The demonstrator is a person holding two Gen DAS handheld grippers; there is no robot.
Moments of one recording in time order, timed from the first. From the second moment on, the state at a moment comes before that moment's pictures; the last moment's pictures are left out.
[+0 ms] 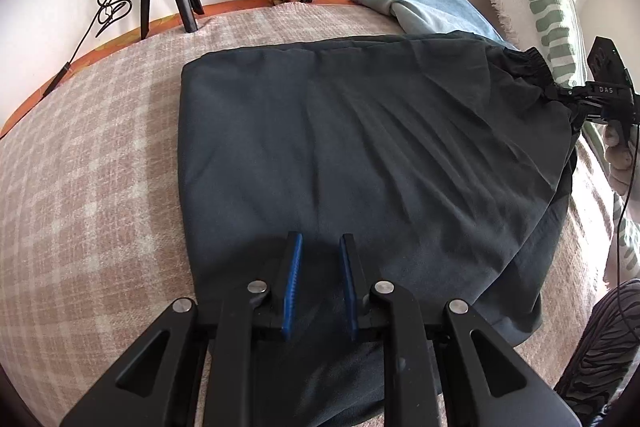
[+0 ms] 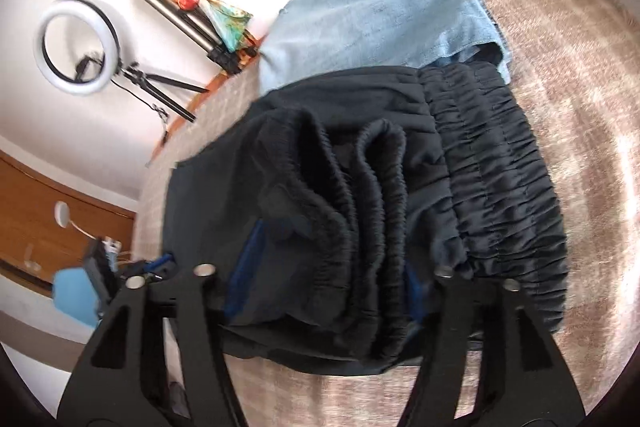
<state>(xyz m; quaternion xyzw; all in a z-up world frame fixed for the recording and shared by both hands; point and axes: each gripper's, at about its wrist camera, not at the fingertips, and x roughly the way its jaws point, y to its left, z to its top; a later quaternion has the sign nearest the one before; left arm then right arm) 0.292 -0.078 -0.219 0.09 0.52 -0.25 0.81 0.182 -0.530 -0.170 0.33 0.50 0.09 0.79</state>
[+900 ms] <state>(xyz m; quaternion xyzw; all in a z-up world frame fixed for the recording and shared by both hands) 0.287 -0.081 -0.215 0.07 0.53 -0.26 0.80 0.149 -0.556 -0.143 0.26 0.50 -0.03 0.83</state>
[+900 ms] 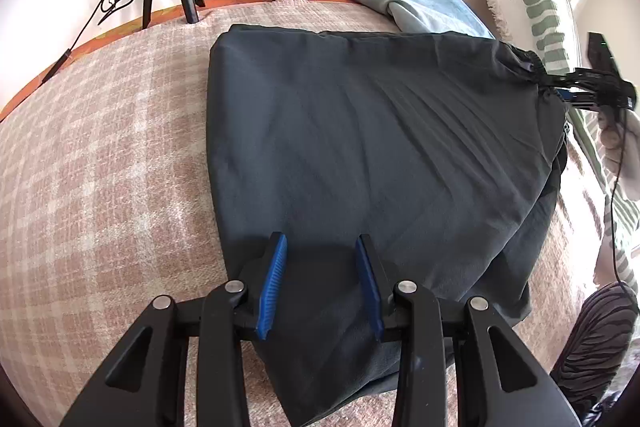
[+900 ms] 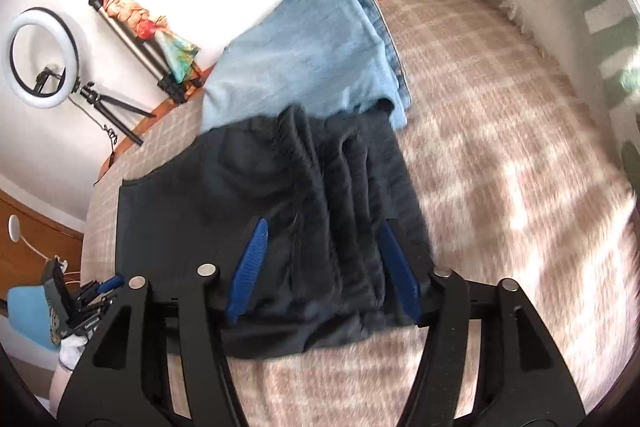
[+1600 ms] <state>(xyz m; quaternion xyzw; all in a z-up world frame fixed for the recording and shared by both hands) 0.257 -0.058 -0.191 0.07 0.50 -0.26 0.82 0.143 -0.484 -0.107 0.07 0.51 -0.07 0.86</state>
